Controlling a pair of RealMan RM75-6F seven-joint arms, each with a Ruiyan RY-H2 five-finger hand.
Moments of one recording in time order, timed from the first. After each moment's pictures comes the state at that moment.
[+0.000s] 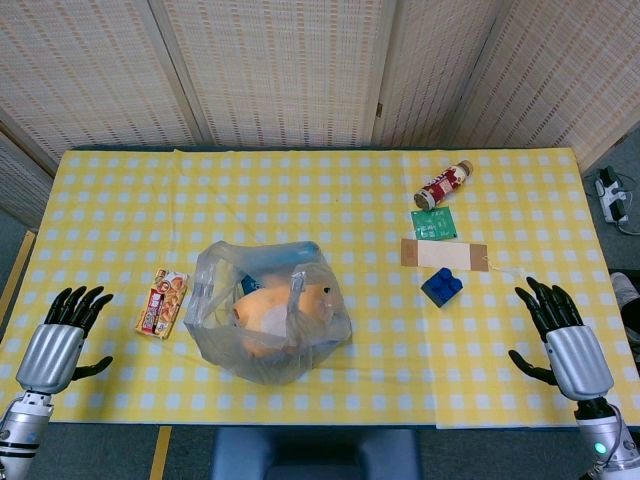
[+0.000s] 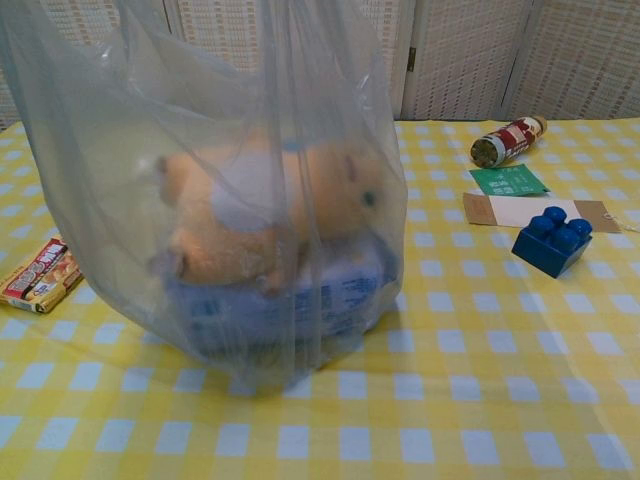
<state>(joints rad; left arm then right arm) -0.20 -1.18 -0.02 -1.53 1.55 1.41 0.08 0.10 -1.17 0.01 -1.54 -1.64 1.52 0.11</state>
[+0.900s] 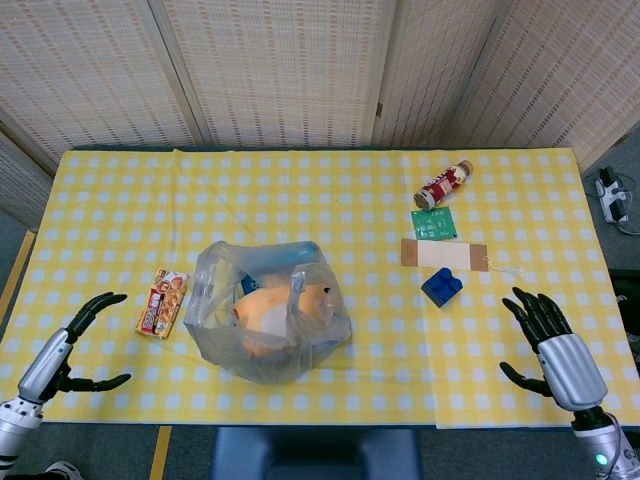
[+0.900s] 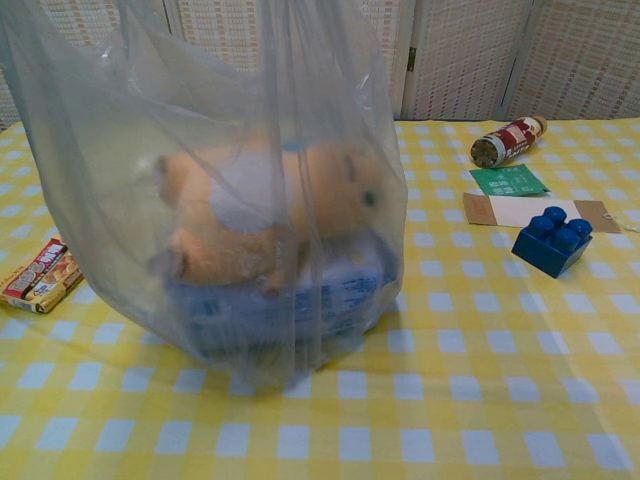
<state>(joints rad) -0.26 -1.06 0.06 -1.50 1.81 1.53 -1.03 0.10 -1.14 -0.03 -1.56 -1.72 1.54 0.16</state>
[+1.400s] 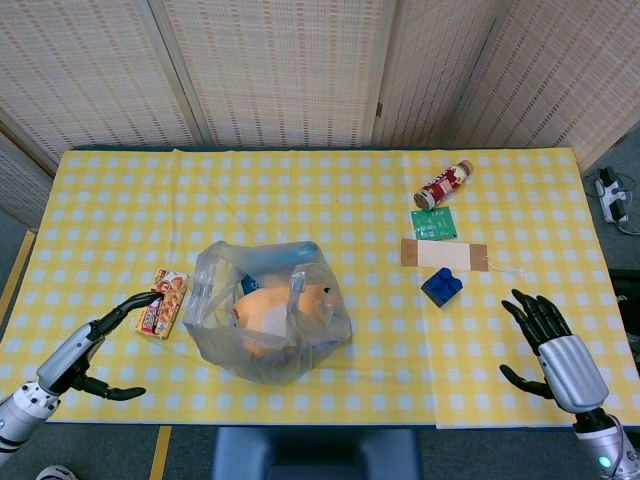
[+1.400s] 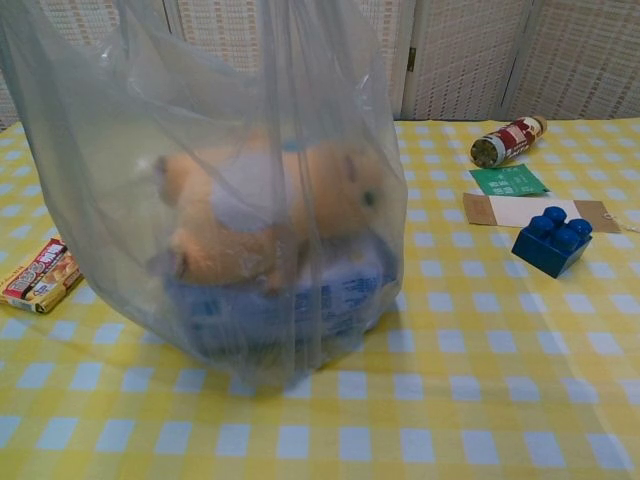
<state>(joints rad) -0.41 -1.06 0.09 -1.45 1.94 1.60 -1.28 0.10 -1.12 -0.04 -1.57 -1.73 1.54 0.19</state>
